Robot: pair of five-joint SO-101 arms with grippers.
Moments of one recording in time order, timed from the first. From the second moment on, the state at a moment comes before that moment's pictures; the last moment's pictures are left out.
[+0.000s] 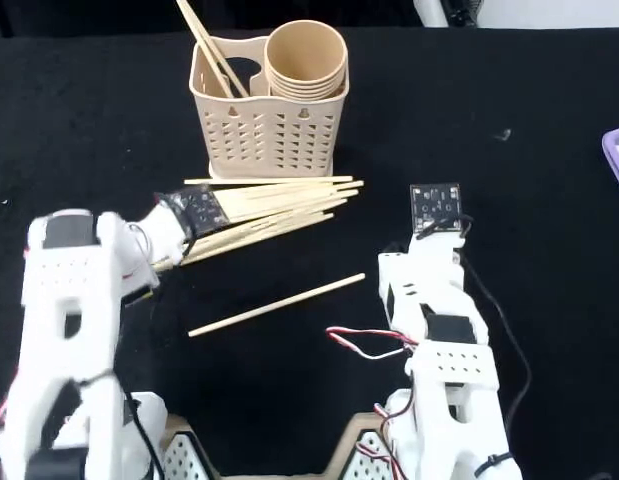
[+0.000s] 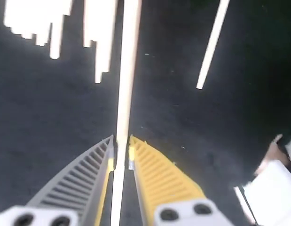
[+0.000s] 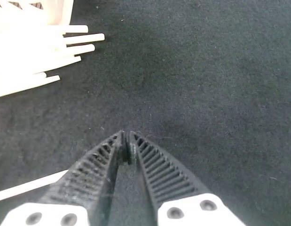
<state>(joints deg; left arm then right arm) -10.9 -36.3 37.4 81.6 -66.4 4.2 -54.9 81.7 26.9 6.9</state>
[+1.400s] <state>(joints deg) -1.3 -62.0 58.7 3.9 14.0 4.2 -54.9 81.7 26.9 6.9</state>
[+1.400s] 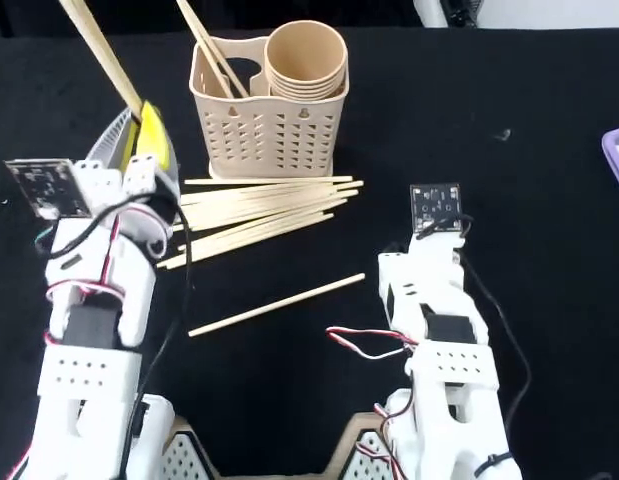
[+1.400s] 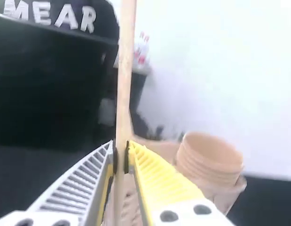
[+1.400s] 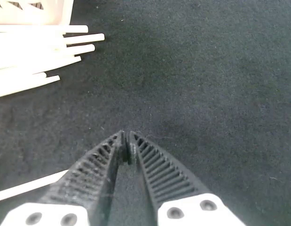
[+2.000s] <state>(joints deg) 1.9 -21.1 24.0 -4.4 23.8 4.2 -54.9 81.7 26.9 6.9</state>
